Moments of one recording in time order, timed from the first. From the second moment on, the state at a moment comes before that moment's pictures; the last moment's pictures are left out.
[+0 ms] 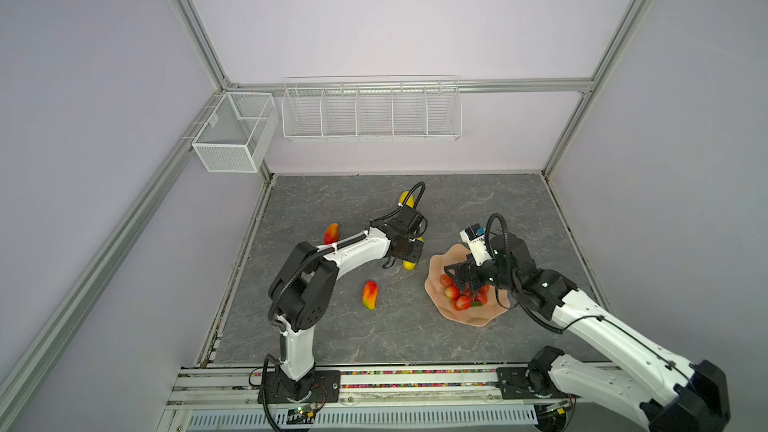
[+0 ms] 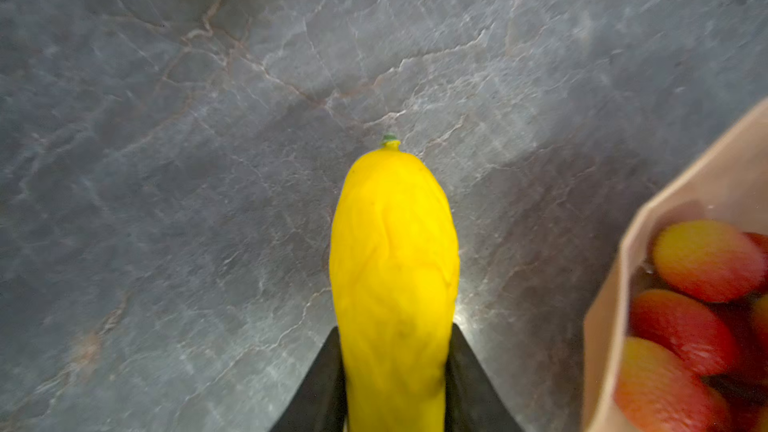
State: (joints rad) left arm -0.77 1.87 1.36 -0.51 0.03 -0.29; right arm 0.63 0.97 0.74 -0.44 -0.12 0.21
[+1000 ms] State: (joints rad) left arm -0.96 1.93 1.50 -0.56 0.09 -0.08; right arm 0.59 0.75 0.62 -0.59 -0.09 0.34
